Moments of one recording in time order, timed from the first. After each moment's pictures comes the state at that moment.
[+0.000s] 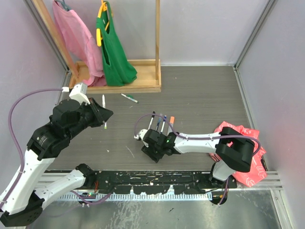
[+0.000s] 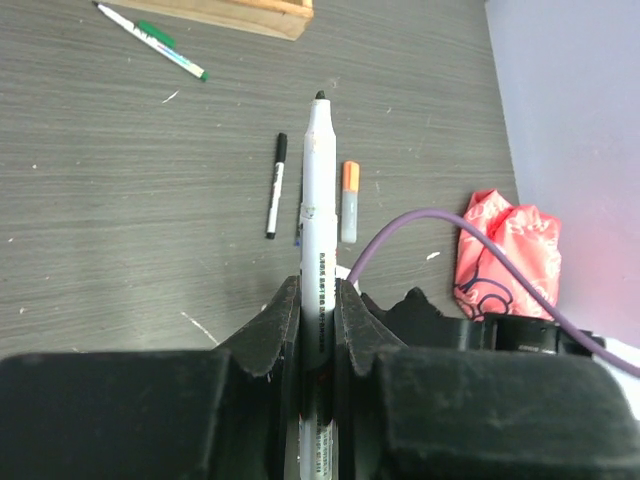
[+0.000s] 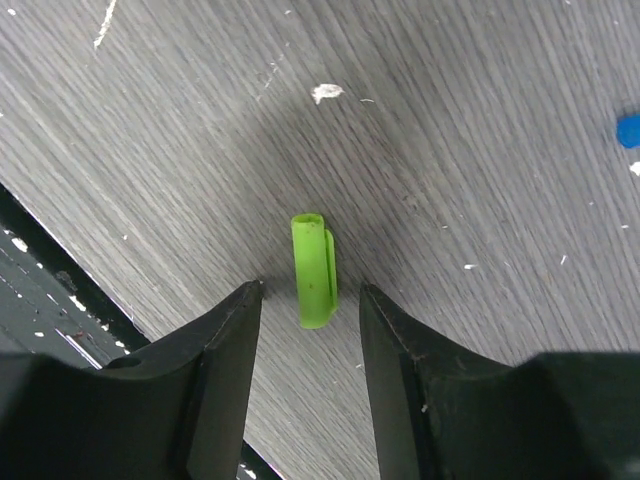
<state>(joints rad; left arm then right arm) -0.63 0.79 1.25 -0.88 -0.14 -0.69 1.13 1.58 0.83 -0.34 0.02 0.14</state>
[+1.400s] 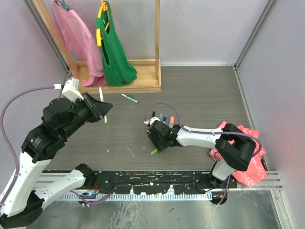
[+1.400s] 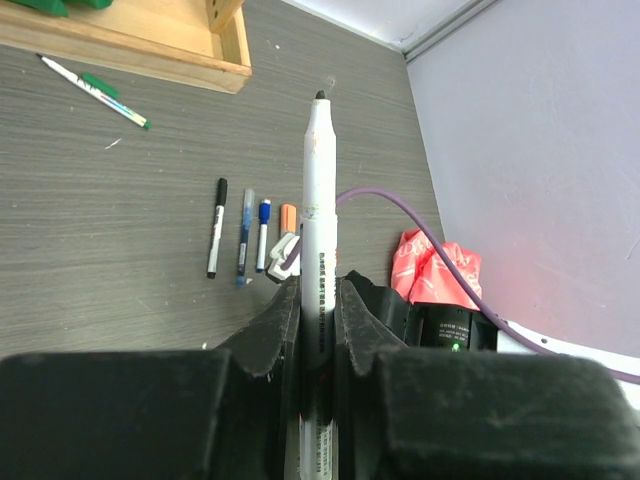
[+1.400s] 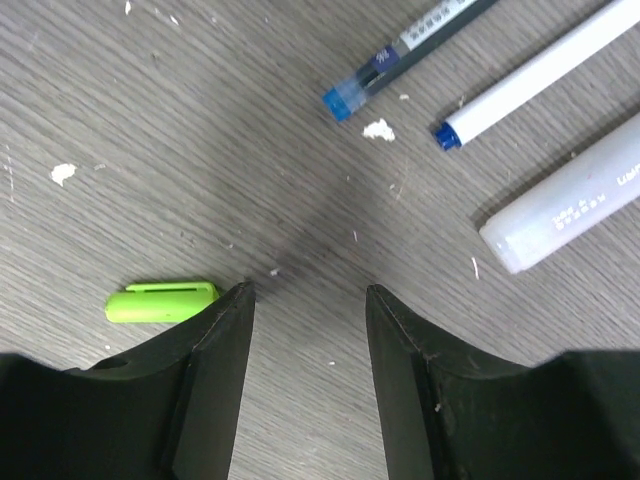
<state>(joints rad) -0.63 0.81 1.33 -0.80 -0.13 -0.77 0.99 1.57 0.84 -0.38 0.19 0.29</state>
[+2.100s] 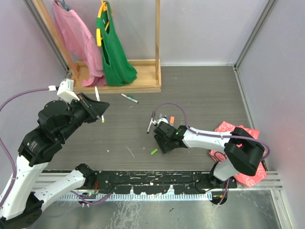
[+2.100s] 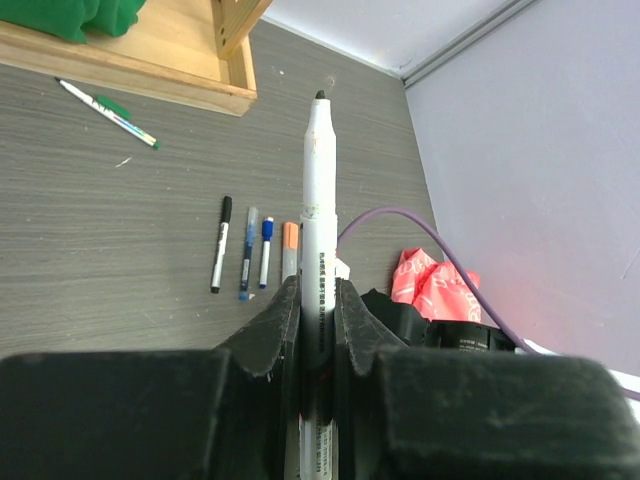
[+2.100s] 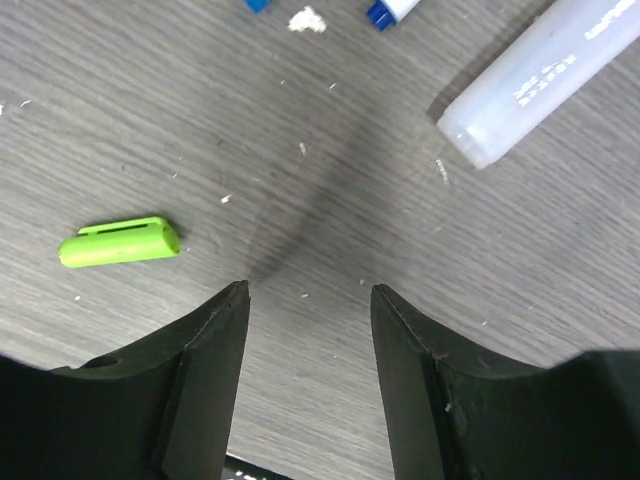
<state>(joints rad) -0.63 0.78 1.33 -0.79 -0.18 -0.77 0.97 1.48 0.79 -0.46 0.19 0.40</state>
